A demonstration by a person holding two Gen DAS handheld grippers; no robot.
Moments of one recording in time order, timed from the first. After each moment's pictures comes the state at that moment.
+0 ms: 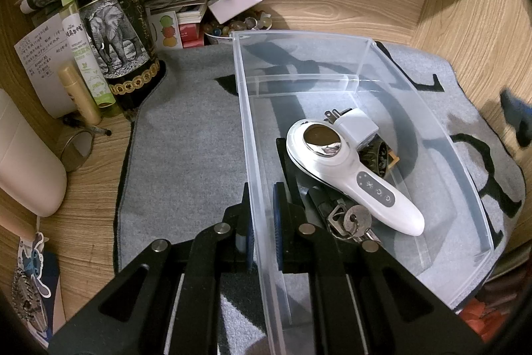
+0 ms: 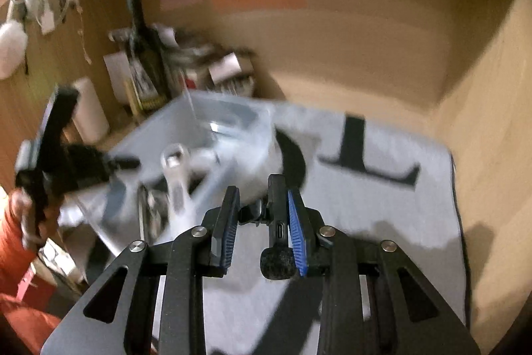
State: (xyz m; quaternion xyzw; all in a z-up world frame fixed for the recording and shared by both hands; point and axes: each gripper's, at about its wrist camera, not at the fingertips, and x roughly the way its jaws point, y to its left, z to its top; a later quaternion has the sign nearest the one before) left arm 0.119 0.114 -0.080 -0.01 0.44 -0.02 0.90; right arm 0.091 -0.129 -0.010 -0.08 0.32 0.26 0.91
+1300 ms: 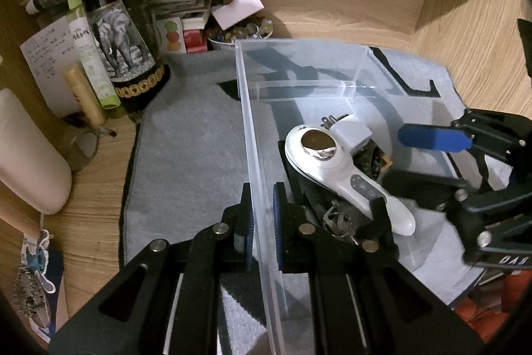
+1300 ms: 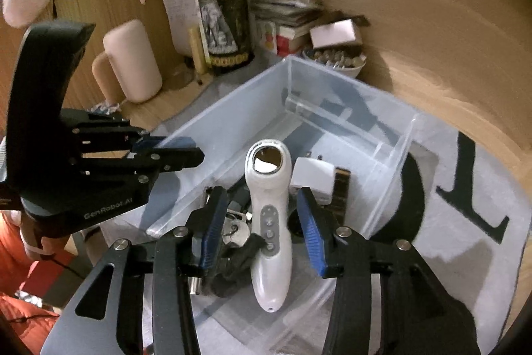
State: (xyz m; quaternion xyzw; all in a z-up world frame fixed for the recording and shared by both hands) left arm 0.110 0.111 -0.069 -0.01 0.43 -0.02 0.90; right arm 0.114 -0.010 -0.050 -0.14 0.39 0.38 0.82
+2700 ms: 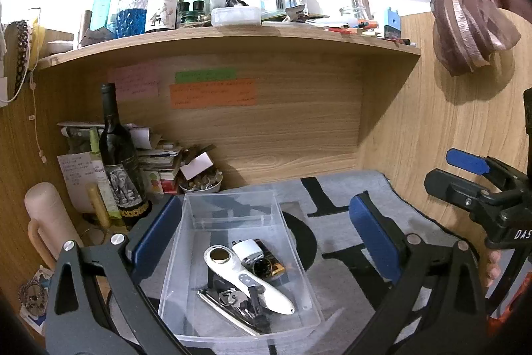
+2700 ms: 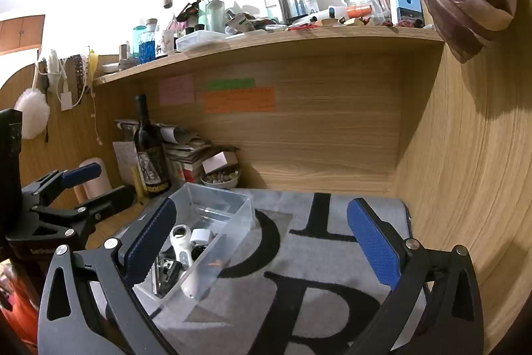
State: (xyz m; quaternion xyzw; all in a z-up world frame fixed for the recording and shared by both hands) left arm 0.014 0.003 0.036 0.01 0.15 -0.02 0.99; right arm 0.031 -0.179 0.043 -0.01 0.16 0.23 0.96
